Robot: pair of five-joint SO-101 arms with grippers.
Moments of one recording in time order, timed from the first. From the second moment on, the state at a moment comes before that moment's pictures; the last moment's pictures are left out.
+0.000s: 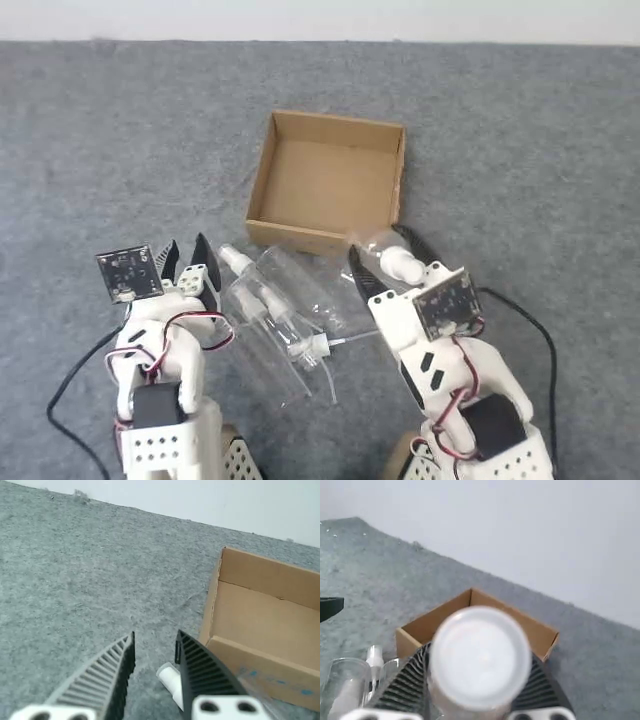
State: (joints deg) left arm -12.0 -103.3 97.3 45.2 13.3; right arm -29.0 -102.7 81.7 40.9 7.1
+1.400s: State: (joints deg) left arm -12.0 -103.3 97.3 45.2 13.3; right arm -29.0 -49.8 42.8 40.9 9.0
